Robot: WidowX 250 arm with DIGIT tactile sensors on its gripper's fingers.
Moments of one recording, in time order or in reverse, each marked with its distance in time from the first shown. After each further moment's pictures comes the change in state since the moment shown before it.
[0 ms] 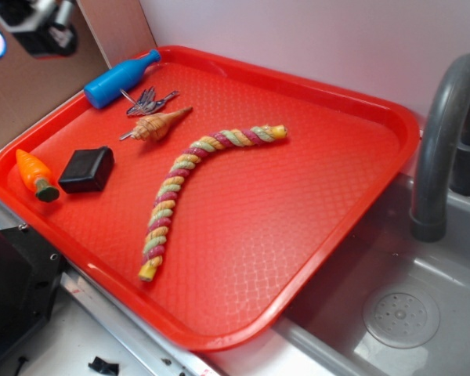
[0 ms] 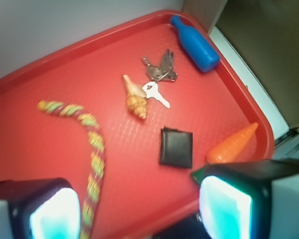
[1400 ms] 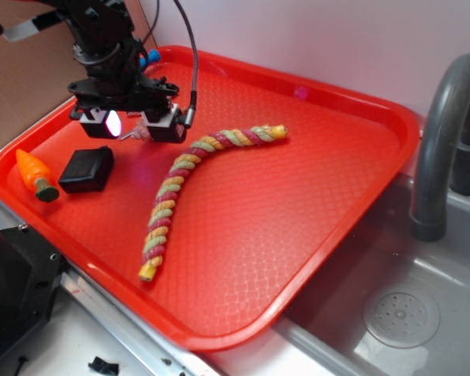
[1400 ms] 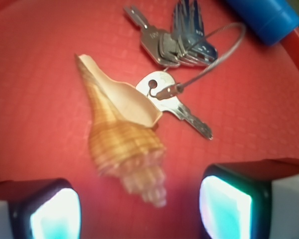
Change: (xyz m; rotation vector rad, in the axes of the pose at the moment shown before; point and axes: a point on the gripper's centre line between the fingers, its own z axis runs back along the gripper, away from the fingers) arm 0.033 0.002 -0.146 0.136 0.080 0.055
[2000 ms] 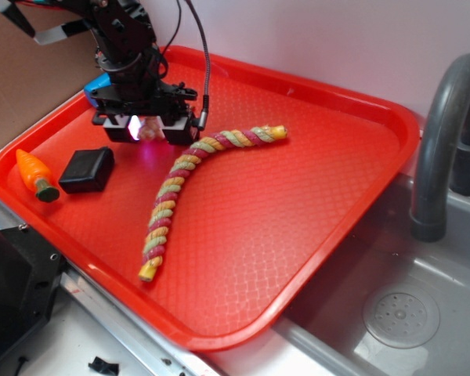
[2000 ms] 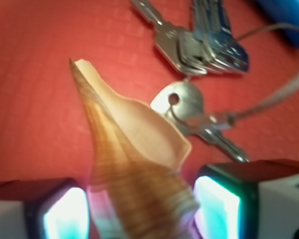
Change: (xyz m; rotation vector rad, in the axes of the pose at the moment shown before) arm 0.010 -0.009 -0.020 0.020 0.012 0.010
